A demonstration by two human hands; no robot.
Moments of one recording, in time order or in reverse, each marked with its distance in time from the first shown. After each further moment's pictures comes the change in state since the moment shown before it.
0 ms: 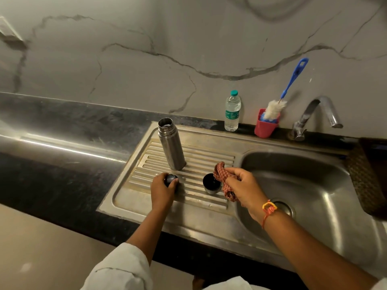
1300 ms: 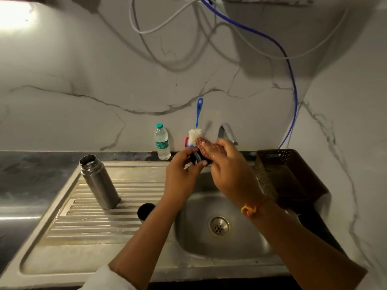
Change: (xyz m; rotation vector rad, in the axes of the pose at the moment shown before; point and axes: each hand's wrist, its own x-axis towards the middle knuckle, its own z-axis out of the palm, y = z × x) left_hand -0.116 0.254 0.078 -0.514 -0.420 0.559; right_hand -0.045 -0.069 -0.142 -1.110 0.516 -0.852
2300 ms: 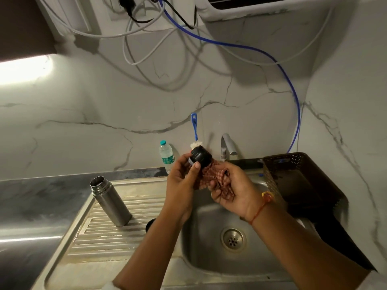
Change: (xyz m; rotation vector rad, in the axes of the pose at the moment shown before) left_hand -0.005 0.033 0.023 -0.485 0.015 -0.173; right_hand 0.003 0.006 -0.025 1.789 -0.298 1.123
